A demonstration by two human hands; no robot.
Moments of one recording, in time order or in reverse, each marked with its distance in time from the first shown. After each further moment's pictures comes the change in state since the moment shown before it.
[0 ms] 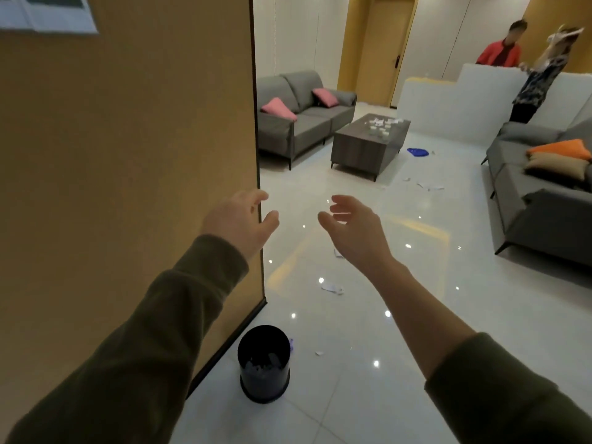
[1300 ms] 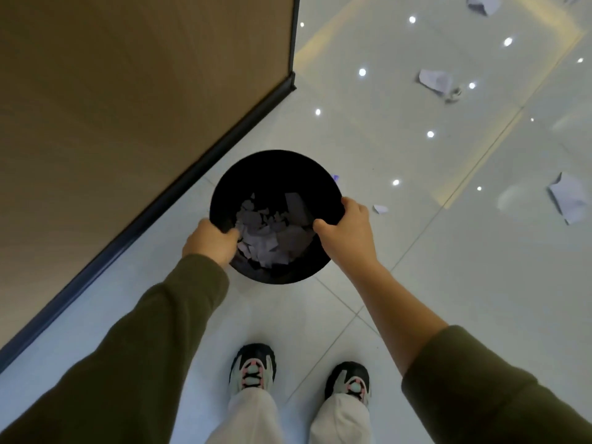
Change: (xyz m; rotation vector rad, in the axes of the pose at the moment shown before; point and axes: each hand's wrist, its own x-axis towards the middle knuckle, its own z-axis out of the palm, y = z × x) left_hand -0.121 -0.512 0.608 -0.110 -0.628 -1.259; right_hand 0.028 0.599 0.497 -0.185 -0.530 0.705
